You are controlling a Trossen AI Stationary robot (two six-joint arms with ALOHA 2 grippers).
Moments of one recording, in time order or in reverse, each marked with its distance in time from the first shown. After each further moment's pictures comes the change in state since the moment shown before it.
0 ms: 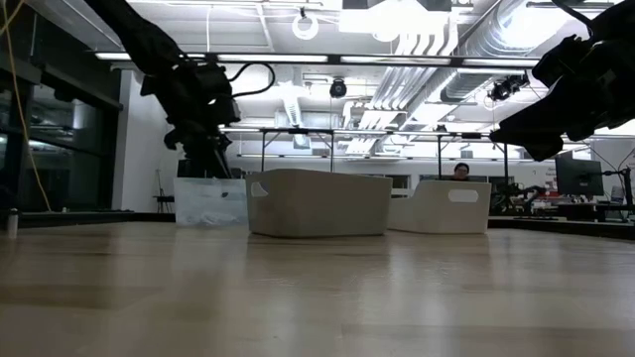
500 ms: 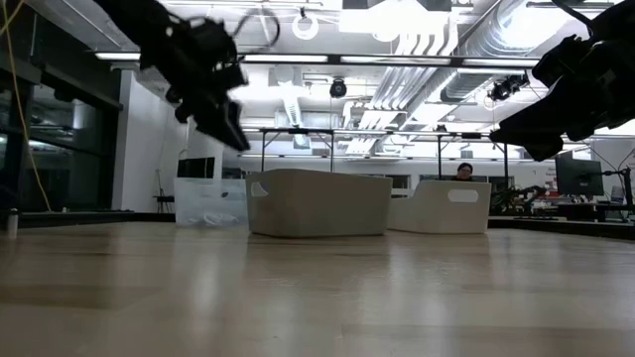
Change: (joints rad) left arm -0.184 -0.140 -0.001 0.061 -0.125 -0.110; right arm 0.000 0.000 0.000 0.000 0.000 0.000
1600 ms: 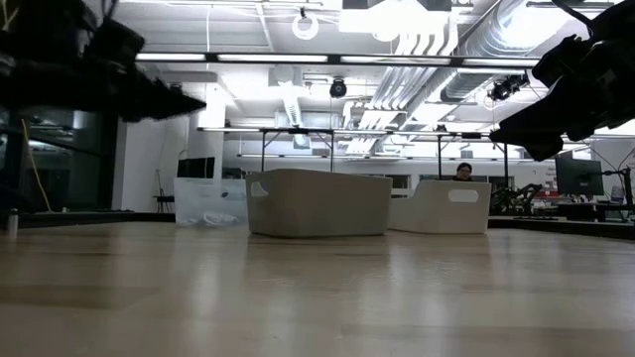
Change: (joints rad) left arm -0.478 -0.602 -0.863 1.075 -0.288 -0.433; right arm 0.000 0.000 0.000 0.000 0.000 0.000
